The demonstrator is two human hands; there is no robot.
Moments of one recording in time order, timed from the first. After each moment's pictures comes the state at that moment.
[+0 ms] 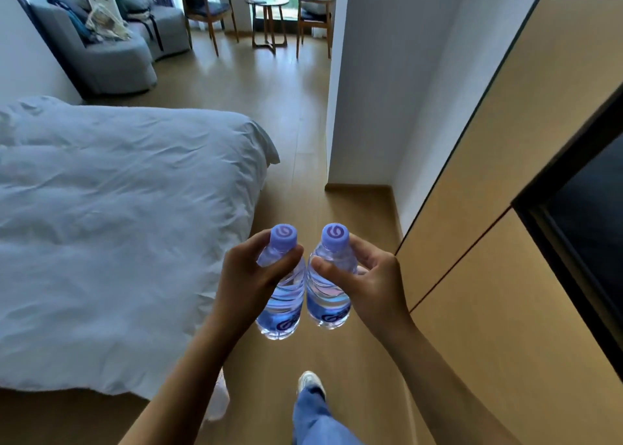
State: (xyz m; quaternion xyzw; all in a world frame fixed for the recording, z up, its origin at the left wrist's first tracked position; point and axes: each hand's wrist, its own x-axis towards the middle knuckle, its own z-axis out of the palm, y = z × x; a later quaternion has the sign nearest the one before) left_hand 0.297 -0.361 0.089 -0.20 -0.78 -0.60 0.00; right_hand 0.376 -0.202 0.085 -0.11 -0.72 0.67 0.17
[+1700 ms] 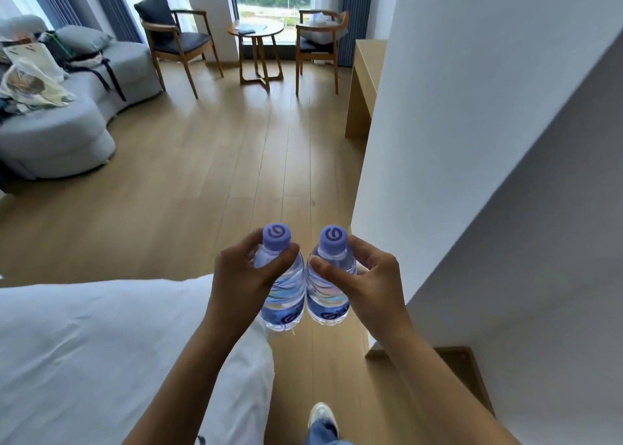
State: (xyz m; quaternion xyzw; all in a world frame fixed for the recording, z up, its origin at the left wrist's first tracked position) left_hand -0.774 -0.042 0.122 -0.24 -0.79 -0.56 0.03; right_hand -0.697 0.117 0.095 -0.12 -0.73 0.64 0.20
